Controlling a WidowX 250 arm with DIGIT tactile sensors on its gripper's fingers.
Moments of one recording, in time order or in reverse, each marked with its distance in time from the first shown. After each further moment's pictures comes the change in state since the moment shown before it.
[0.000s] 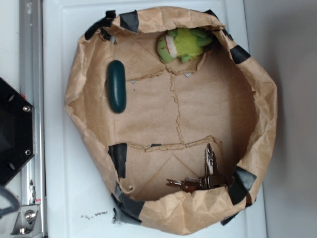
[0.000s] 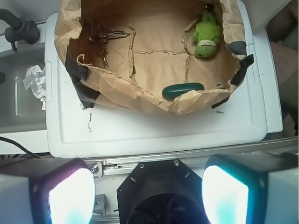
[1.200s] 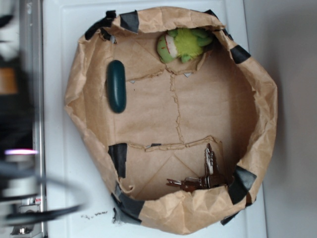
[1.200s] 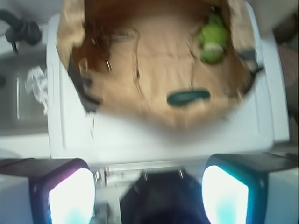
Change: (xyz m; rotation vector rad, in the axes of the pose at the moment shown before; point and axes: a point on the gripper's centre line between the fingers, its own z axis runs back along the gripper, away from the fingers) arm 0.048 -0.005 -0.020 -0.012 0.038 0.008
